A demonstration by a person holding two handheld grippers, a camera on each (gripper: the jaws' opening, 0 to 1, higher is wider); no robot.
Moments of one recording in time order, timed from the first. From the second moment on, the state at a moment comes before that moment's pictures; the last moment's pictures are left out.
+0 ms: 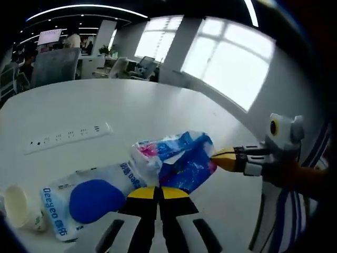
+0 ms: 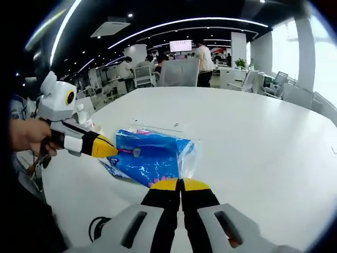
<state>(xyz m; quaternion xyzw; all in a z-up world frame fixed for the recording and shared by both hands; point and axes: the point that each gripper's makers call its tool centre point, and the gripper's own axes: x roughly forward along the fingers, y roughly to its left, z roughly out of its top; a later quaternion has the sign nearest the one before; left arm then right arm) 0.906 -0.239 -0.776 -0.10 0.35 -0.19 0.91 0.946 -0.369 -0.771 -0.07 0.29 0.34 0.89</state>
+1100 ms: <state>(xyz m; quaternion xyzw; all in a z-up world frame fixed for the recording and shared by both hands) 0.948 -0.271 -0.843 -0.11 0.40 -0.23 0.88 0.988 -0.396 -0.836 -0.09 0.32 0.27 0.90</state>
